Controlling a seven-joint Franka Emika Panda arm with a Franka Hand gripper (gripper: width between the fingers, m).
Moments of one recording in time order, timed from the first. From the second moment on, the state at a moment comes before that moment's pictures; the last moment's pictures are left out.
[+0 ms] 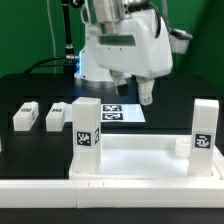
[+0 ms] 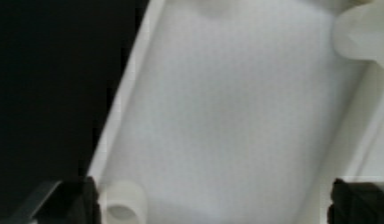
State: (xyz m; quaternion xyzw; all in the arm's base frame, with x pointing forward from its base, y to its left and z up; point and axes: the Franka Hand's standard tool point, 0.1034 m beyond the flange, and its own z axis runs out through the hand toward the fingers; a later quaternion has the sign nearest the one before) arm 0.555 0.020 0.105 -0.81 0.58 0.01 0.09
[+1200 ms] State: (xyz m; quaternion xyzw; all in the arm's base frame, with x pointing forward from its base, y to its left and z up) arm 0.521 0.019 0.035 -0.73 0.68 0.05 0.07
